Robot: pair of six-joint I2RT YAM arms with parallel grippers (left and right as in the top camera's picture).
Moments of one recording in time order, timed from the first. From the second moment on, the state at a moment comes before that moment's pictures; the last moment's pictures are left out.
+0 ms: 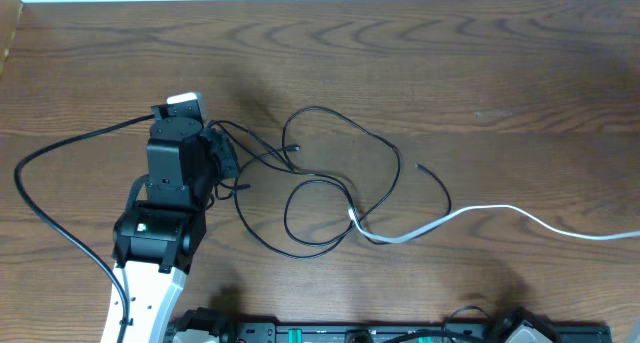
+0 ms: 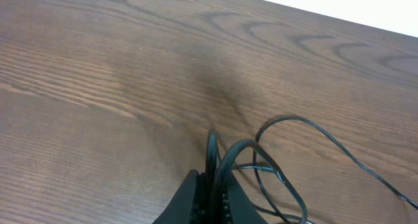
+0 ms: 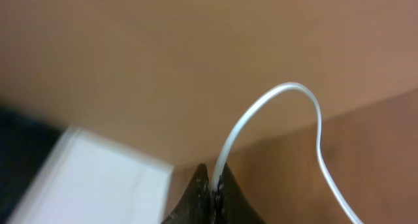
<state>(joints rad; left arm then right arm) -0.14 0.99 0.92 -0.60 -0.14 -0.30 -0.64 0.98 1.28 -0.57 0.58 0.92</state>
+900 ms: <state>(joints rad) -0.14 0.99 0.92 -0.63 -0.14 -0.29 -0.80 1.41 1.28 0.24 -1.03 0.75</state>
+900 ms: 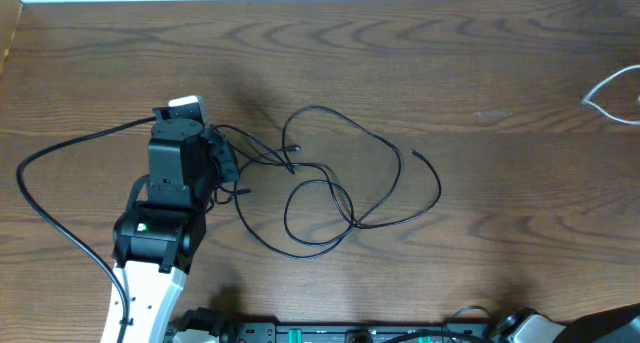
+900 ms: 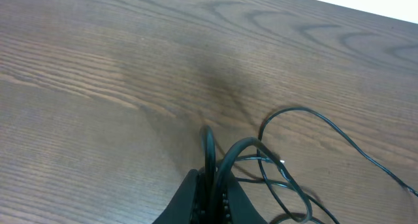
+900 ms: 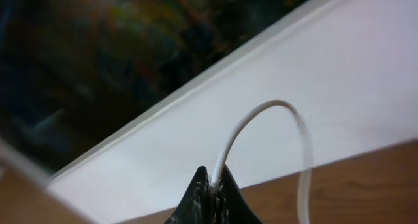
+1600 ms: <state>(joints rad) -0.14 0.99 0.92 -0.63 -0.14 -0.29 -1.03 1.47 1.28 -0.01 -0.35 0.73</state>
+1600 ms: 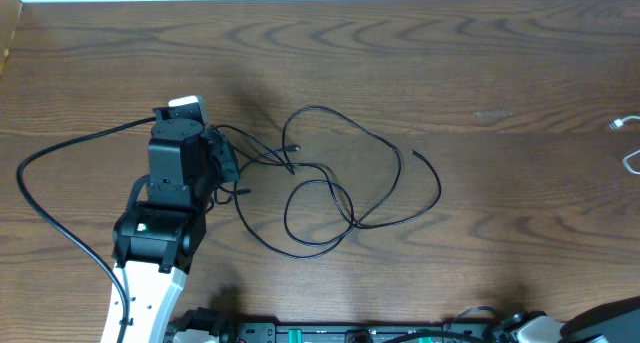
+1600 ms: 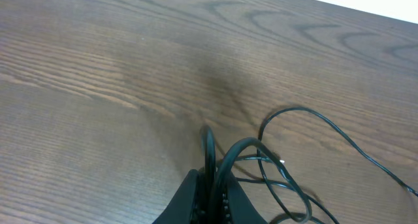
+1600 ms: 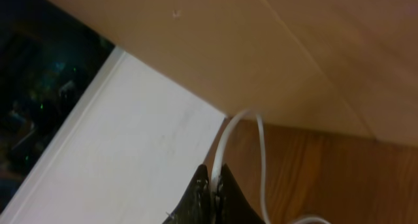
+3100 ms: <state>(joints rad) -0.14 0.99 0.92 -0.63 -0.10 -0.29 -0.73 2.07 1.67 -0.83 -0.33 0.34</state>
